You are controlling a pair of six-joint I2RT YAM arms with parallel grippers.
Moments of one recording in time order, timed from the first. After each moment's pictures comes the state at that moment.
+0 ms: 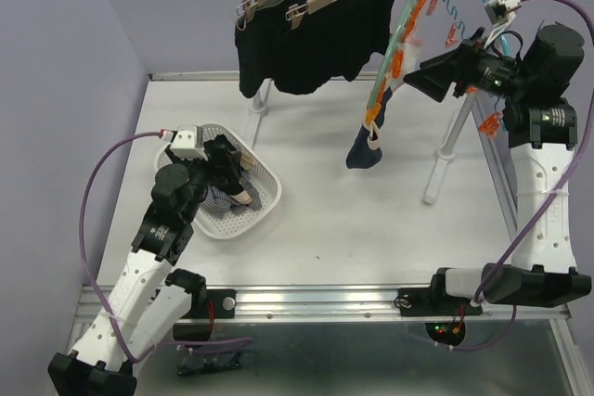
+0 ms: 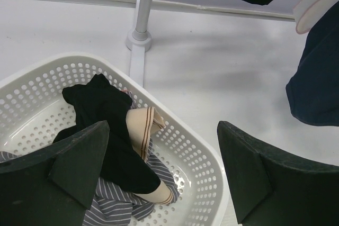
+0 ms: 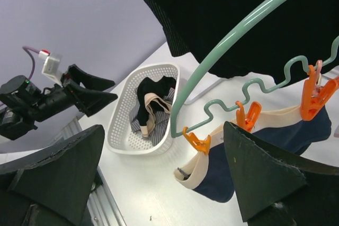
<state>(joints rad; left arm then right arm) -0.34 0.64 0.61 -0.10 -0.11 -0.26 -0.11 1.29 1.75 -0.49 -1.04 0.35</state>
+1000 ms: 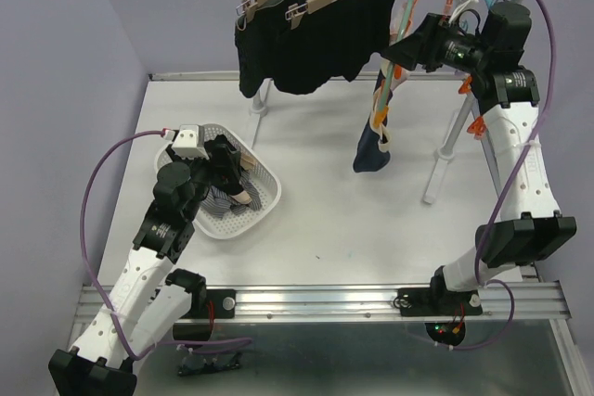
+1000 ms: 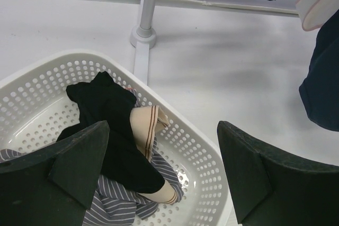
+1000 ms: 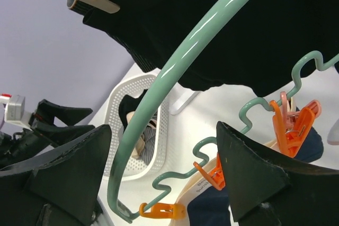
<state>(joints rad) -0.34 0.66 0.61 -0.10 -0.12 -0.24 0.04 1.55 1.89 -0.48 -0.82 0.40</state>
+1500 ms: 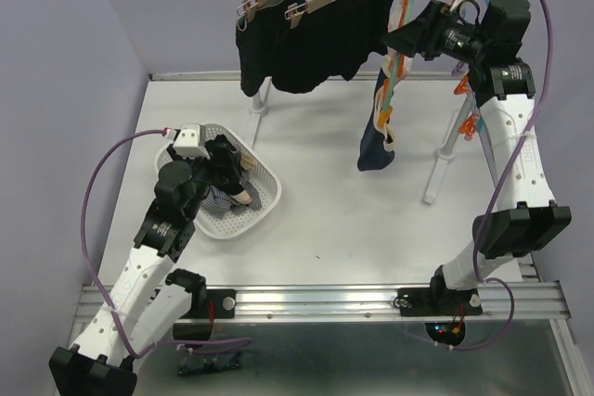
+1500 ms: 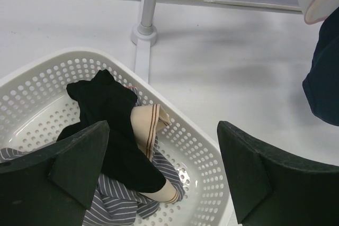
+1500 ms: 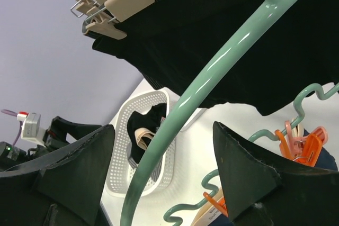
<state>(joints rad) -0.34 0.67 0.61 -0.09 -0.12 -0.24 0.04 1.61 1.95 -0.40 -0.82 0.50</state>
